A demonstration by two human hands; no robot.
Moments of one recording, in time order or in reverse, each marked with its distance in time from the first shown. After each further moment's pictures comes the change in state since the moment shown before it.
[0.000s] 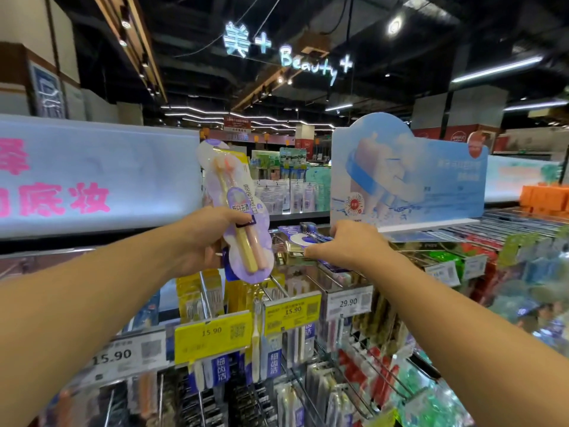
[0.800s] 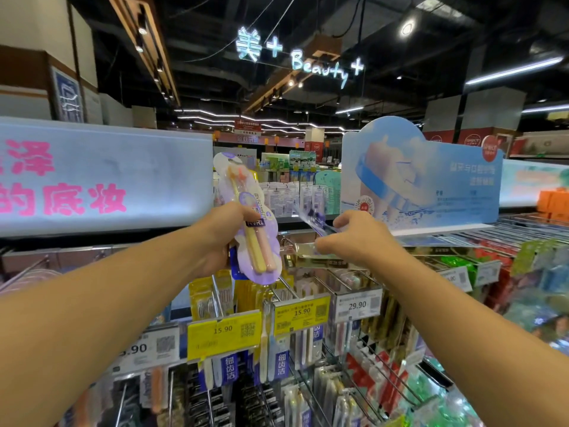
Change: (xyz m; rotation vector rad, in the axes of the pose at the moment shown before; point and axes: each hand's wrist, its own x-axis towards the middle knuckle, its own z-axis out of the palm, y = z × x) left_hand -0.006 0.005 0.005 -0.030 0.048 -0.017; right_hand -0.034 -0.018 -0.023 0.336 0.083 -0.014
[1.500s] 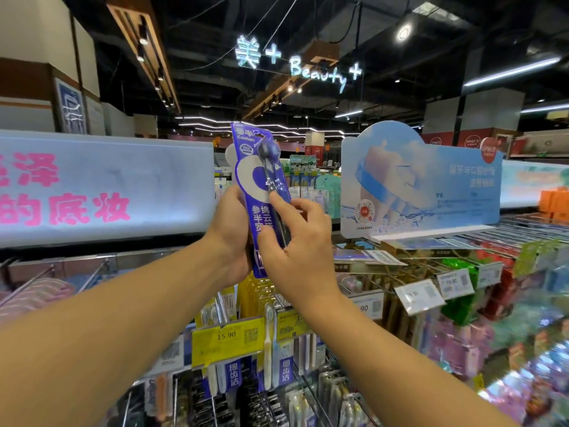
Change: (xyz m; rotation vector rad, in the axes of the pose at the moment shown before) left_hand -0.023 0.002 0.026 -0.385 -0.136 0.287; right_hand -0.029 -0.046 0.074 0.435 0.394 -0.504
